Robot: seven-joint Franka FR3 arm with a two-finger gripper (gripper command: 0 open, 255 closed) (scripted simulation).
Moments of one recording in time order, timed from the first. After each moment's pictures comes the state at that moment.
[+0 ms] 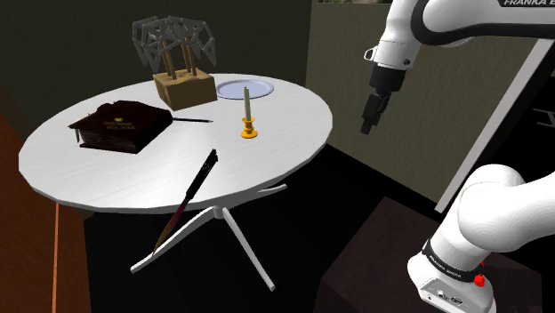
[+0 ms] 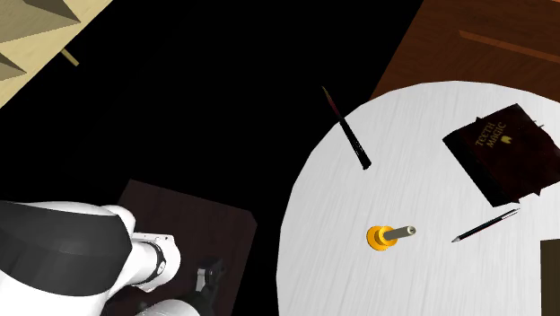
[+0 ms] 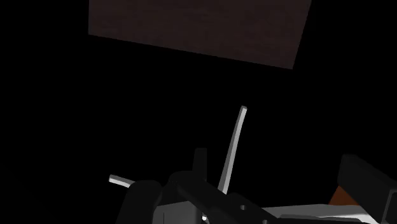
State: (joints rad) arm 0.02 -0.82 -0.06 -2.42 0.11 1.63 -0.16
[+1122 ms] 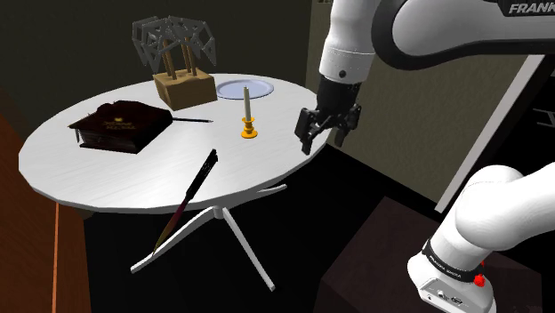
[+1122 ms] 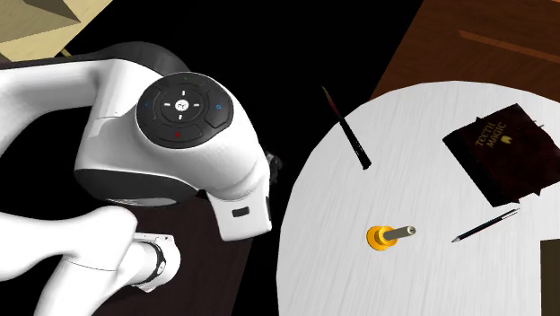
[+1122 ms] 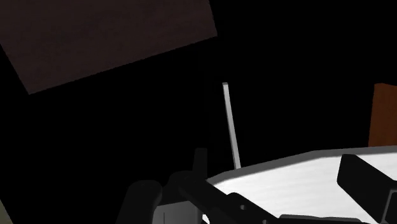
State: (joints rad) arm -0.04 -0.67 0.44 -2.26 0.29 1.73 0.61
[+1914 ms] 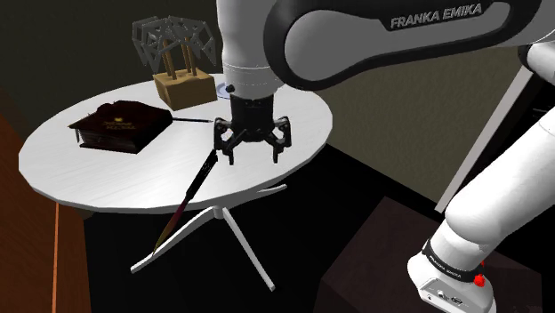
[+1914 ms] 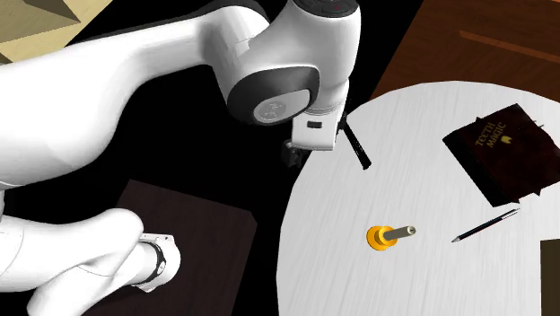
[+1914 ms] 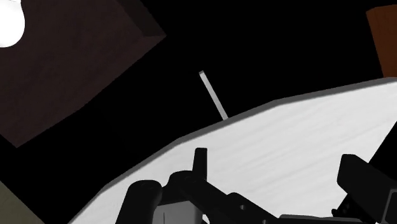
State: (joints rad) arm -0.26 -0.16 0.92 -1.81 0.04 1.77 1.33
